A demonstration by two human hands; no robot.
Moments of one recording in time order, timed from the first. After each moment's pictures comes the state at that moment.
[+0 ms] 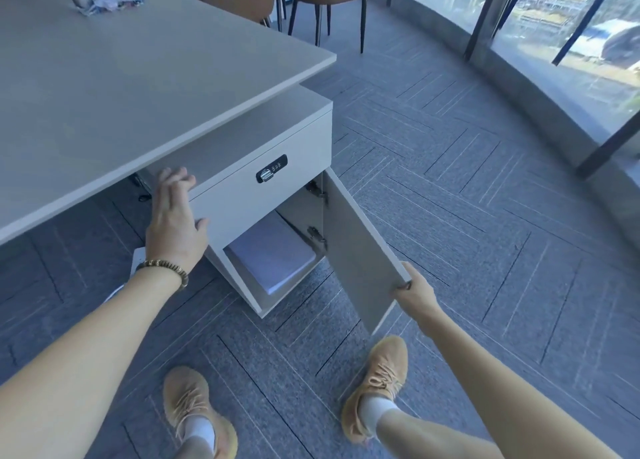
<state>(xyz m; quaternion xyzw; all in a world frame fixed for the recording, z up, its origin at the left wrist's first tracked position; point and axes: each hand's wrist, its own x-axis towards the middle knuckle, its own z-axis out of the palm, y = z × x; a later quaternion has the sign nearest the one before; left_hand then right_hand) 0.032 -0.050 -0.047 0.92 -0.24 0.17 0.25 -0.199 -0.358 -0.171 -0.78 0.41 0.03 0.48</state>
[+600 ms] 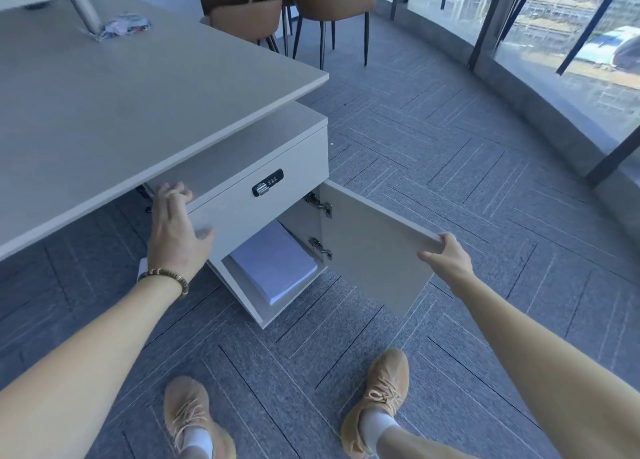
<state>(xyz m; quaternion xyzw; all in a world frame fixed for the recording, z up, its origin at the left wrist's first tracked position) 0.034 -0.057 -0.048 0.93 -0.22 0.17 0.24 -0.173 -0.449 -0.135 -0.77 0.47 -0.03 0.43</state>
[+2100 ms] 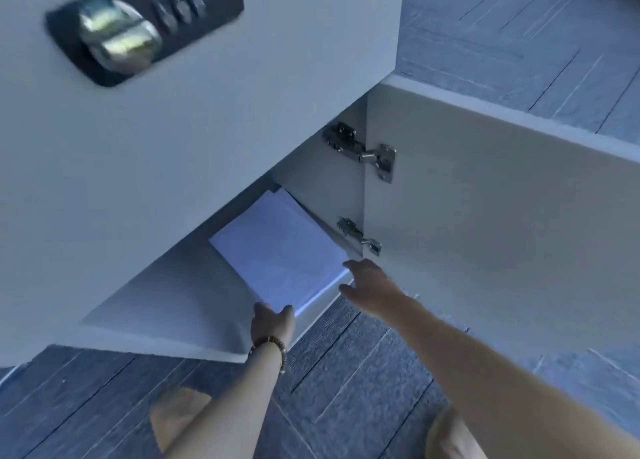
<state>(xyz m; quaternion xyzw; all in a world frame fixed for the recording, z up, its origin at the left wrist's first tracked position) 0.110 -0.160 -0.457 0.88 0.22 -0.27 0.33 0.070 -0.342 -0.450 -0.90 0.19 0.20 0.34</state>
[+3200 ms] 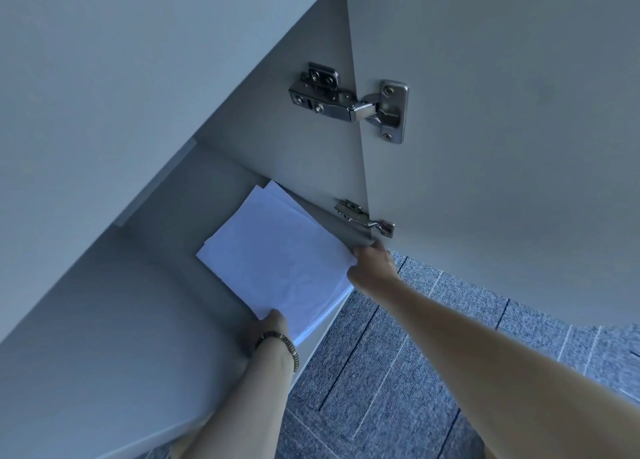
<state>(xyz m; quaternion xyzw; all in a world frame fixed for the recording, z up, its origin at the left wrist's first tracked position) 0.177 -0.148 -0.557 0.79 0.37 -0.27 0.40 0.119 -0.333 -0.533 -0.82 0.37 0.16 0.41</state>
